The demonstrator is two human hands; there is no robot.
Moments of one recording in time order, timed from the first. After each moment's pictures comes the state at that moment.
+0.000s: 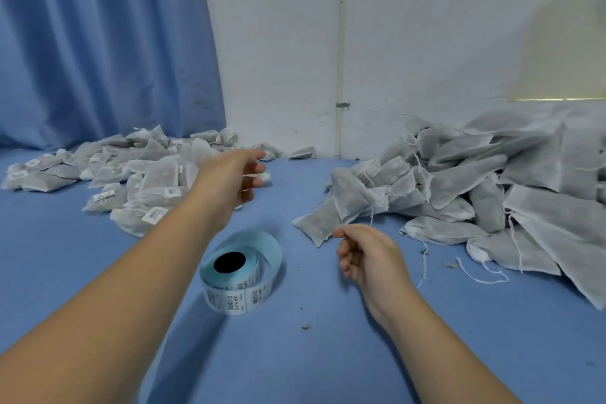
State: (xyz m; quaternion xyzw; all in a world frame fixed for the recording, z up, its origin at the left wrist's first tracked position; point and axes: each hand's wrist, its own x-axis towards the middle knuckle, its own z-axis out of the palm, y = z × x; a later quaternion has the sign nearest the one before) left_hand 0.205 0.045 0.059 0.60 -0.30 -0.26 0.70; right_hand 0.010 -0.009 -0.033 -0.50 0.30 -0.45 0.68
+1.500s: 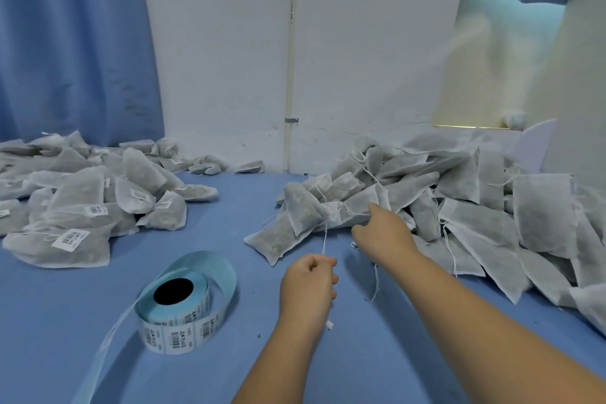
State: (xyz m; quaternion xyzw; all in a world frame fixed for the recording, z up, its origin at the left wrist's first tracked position) left_hand 0.057 0.008 -0.055 0.59 -0.33 -0.37 0.63; right_hand -0.038 -0.097 -0.004 -0.74 0.59 -0.29 0.13
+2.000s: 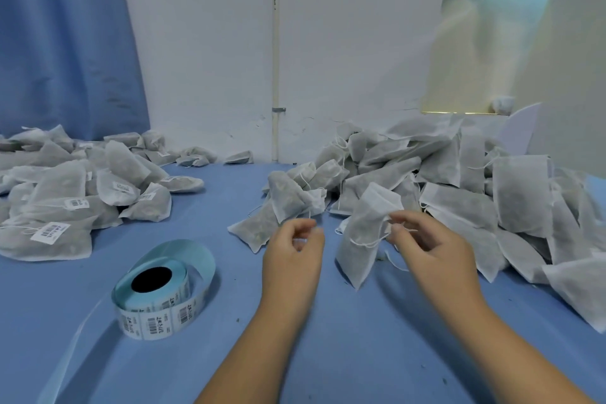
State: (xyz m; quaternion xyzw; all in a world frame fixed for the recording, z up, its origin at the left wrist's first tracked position) left_hand 0.047 0.016 -0.041 0.58 -0.41 -0.25 0.66; right_hand -0.125 -0.022 -0.022 -0.67 0.42 -0.56 0.24
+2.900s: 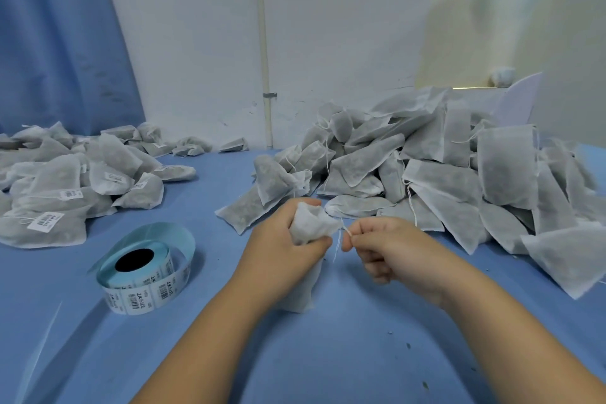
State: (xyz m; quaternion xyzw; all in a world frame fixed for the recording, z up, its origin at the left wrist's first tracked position) left_hand 0.034 0.043 -0.027 0.58 -0.60 -0.16 0.53; right_hand -0.141 -0.007 -0.002 -0.70 0.40 -0.26 0.53
